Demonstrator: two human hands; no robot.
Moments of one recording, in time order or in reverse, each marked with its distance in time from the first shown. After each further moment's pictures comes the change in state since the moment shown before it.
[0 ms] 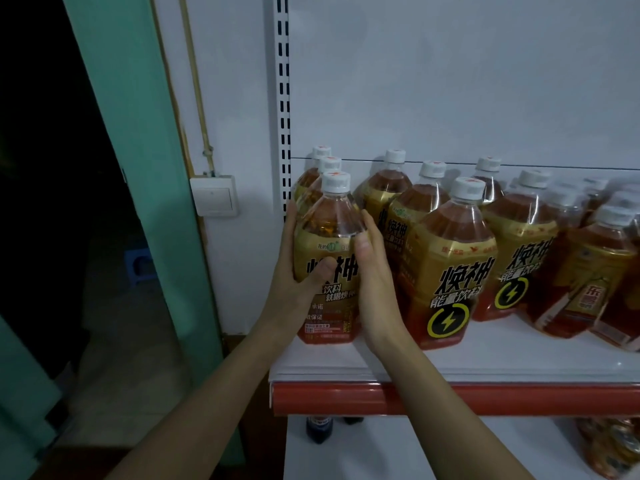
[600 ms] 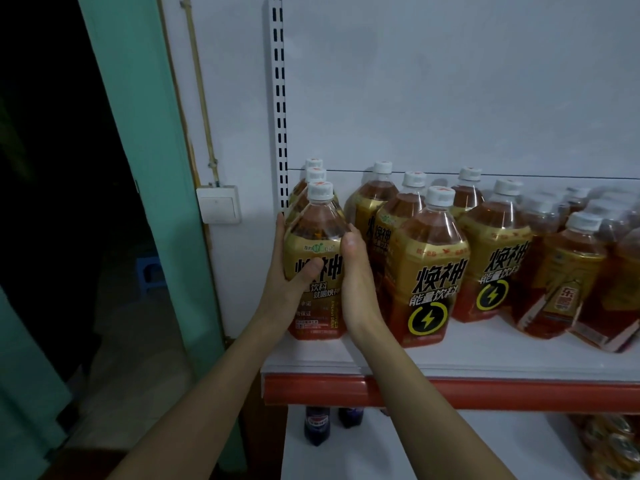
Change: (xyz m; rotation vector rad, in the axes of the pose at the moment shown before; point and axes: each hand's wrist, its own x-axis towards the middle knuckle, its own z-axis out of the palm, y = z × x) left_hand -0.001 0.000 0.004 0.035 0.056 -0.063; right_hand 0.006 0.010 0.001 -0.052 -0.008 0.065
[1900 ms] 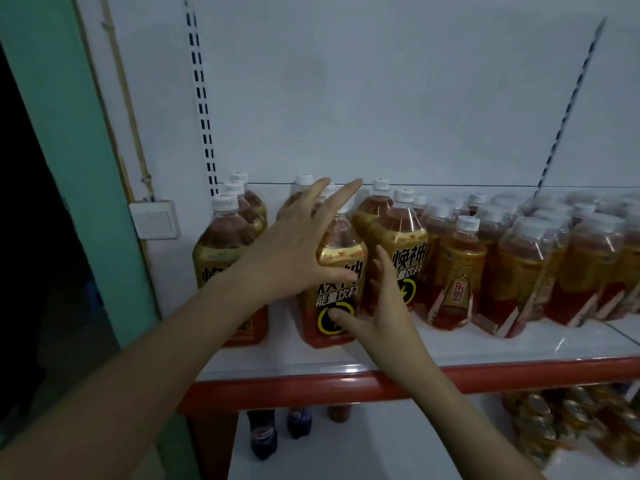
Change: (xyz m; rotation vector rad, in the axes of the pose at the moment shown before) left_hand 0.021 0.097 0.115 1.184 -0.432 0.359; right_hand -0.051 -0.006 -0.162 -0.427 -0.004 -0.115
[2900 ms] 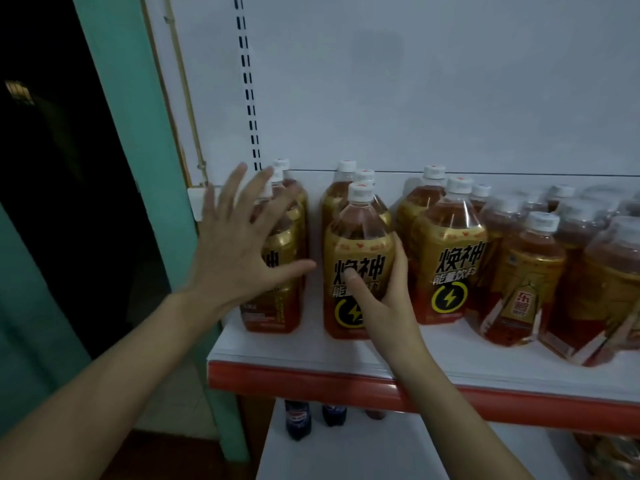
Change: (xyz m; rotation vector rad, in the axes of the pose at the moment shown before) left_hand -0.058 -0.066 -0.005 0.508 0.330 -0.098; right_hand 0.023 -0.010 0.036 0.431 -0.032 0.001
